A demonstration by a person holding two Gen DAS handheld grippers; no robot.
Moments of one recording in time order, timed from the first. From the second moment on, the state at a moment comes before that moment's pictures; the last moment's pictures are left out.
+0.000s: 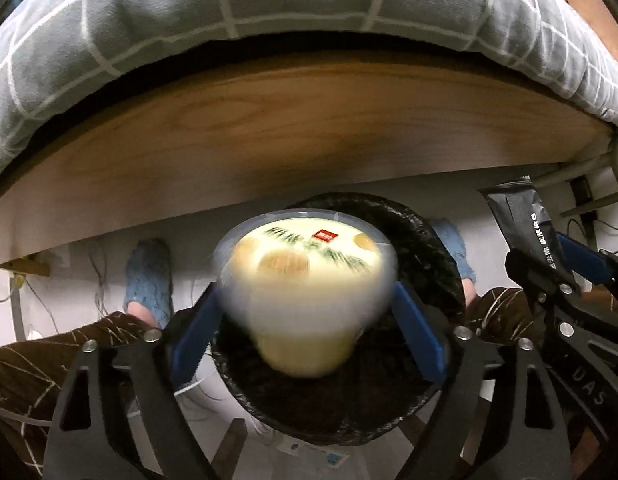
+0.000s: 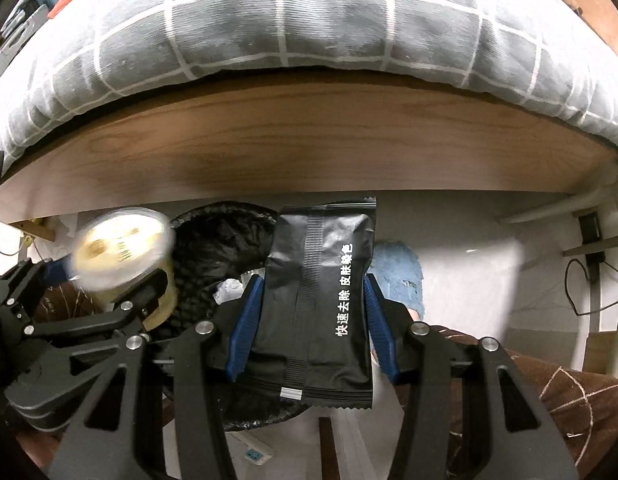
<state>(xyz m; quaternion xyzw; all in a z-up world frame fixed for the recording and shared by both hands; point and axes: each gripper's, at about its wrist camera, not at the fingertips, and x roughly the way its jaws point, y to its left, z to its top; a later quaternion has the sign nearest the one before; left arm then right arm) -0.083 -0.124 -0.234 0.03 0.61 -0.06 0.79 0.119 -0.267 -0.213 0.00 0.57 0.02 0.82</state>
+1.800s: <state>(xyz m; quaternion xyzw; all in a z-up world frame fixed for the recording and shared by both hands) -0.095 -0.008 -0.133 -0.02 0.53 0.02 0.85 0.112 -0.185 -0.118 -0.06 0.46 0.06 0.89</state>
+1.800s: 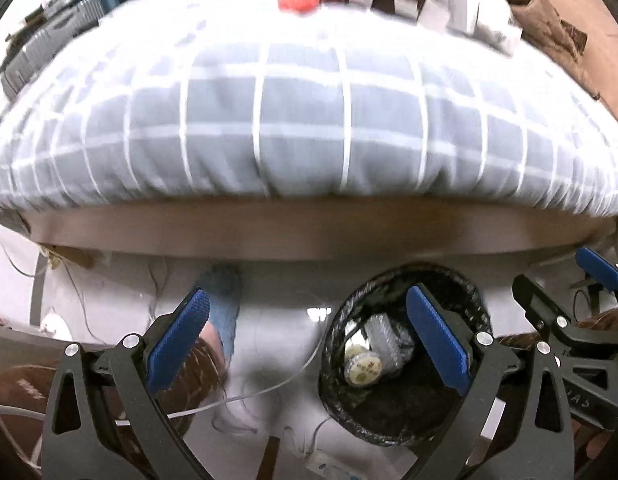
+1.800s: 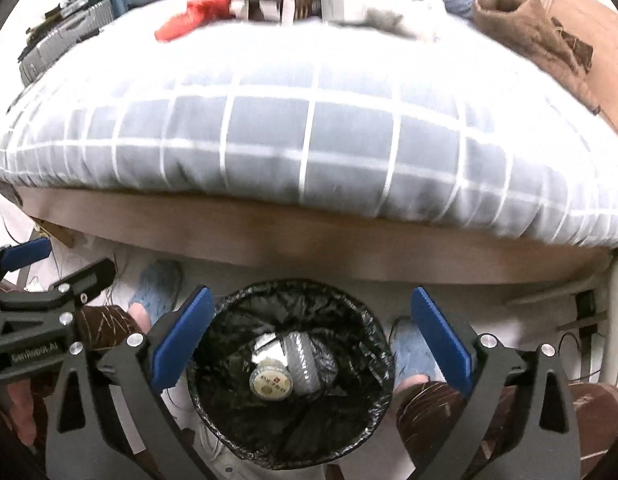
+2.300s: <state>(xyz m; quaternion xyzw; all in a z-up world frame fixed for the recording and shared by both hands) -0.084 0.012 -0.067 -0.03 0.49 0.03 0.87 0.121 -0.189 -0.052 -0.06 0.41 0.05 0.91</state>
